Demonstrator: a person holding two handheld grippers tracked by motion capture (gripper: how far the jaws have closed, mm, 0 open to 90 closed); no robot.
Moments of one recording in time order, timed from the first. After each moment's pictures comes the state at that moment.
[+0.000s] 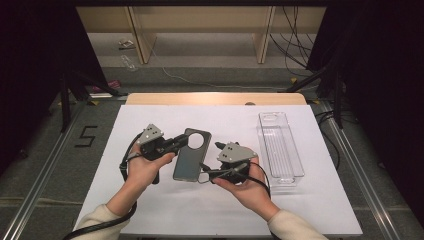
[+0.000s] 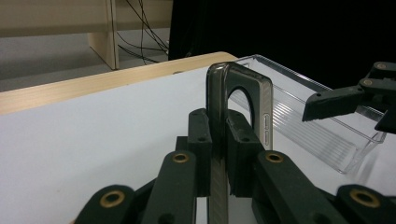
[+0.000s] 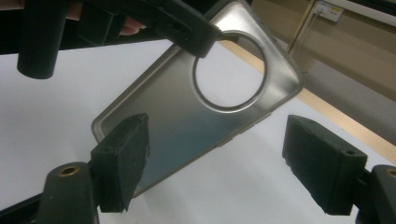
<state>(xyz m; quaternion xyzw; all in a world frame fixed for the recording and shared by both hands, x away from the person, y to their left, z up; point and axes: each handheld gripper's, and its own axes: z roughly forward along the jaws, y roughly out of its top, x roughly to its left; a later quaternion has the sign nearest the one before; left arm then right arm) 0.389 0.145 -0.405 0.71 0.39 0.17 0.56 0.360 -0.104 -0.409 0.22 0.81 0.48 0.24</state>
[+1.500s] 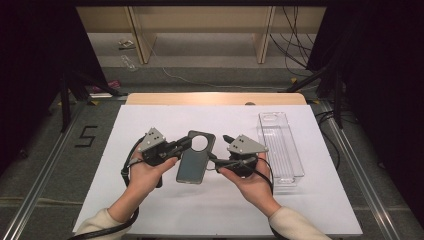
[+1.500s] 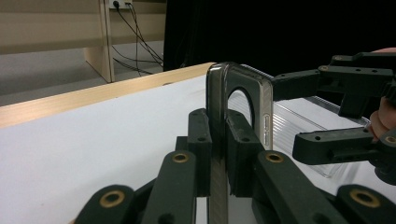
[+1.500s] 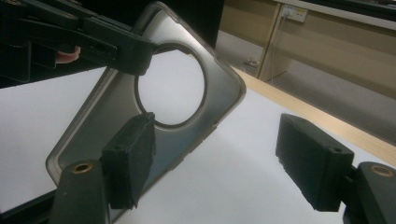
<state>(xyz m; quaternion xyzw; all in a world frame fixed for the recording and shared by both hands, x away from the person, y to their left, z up) 0.373 0.135 -0.400 0.70 0.37 0.18 0.58 0.370 -0.120 -0.403 0.28 0.77 0.51 0.26</state>
